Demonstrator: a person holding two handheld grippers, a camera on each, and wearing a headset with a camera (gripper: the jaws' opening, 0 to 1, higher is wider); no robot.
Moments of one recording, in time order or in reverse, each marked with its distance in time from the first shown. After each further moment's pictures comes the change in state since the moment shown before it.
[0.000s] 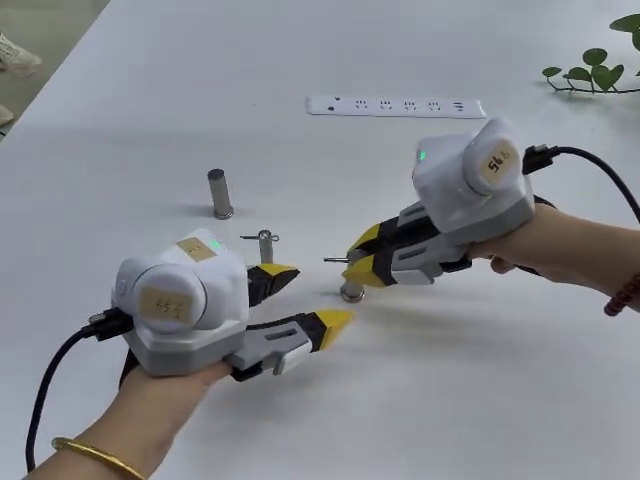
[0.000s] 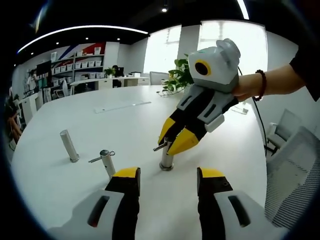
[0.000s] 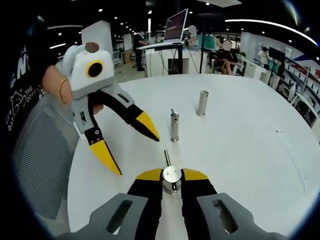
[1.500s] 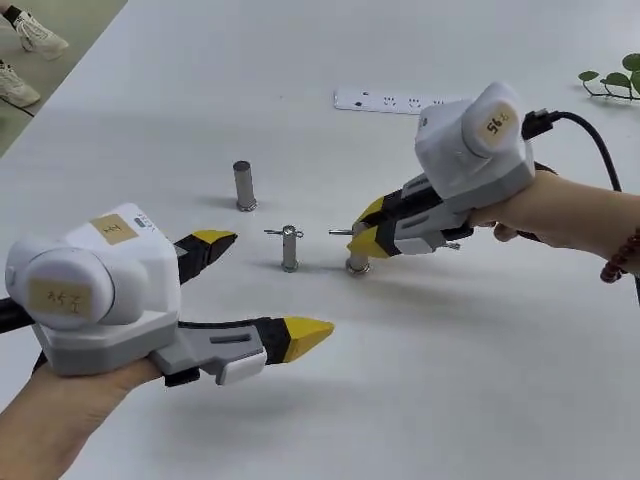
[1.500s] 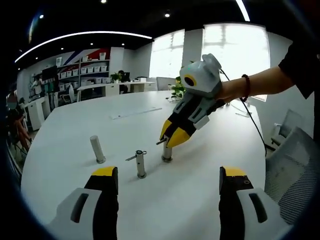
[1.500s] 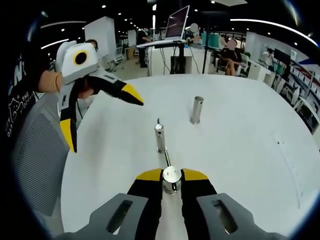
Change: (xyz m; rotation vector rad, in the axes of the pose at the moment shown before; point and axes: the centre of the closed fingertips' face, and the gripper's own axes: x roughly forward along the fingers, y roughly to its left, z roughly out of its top) left arm -0.048 0.028 0.011 0.016 -0.036 0.056; right arm 0.018 -0.028 0.019 -0.038 0.029 0.022
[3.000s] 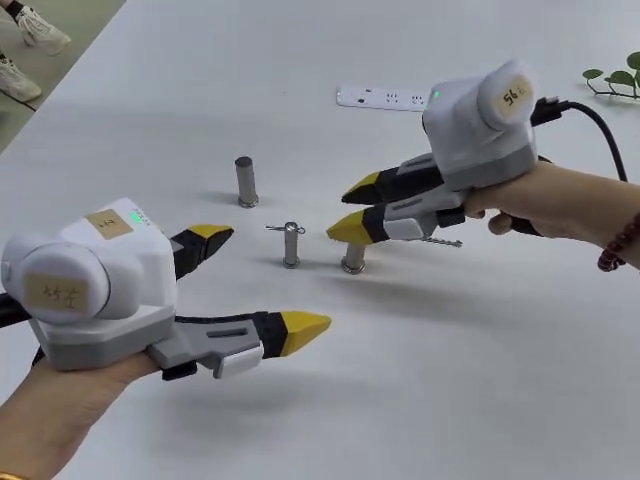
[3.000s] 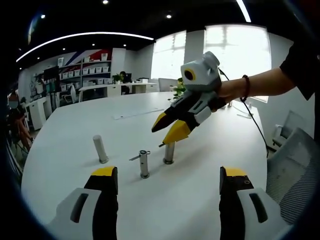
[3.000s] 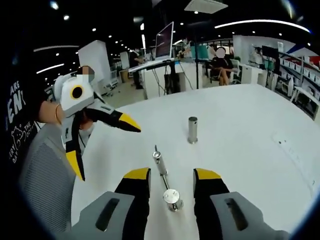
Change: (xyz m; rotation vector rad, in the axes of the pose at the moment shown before) left arm -0.002 0.007 -0.002 -0.008 -0.012 0.016; right arm -0.003 -0.003 0.038 0.160 -0.191 0.007
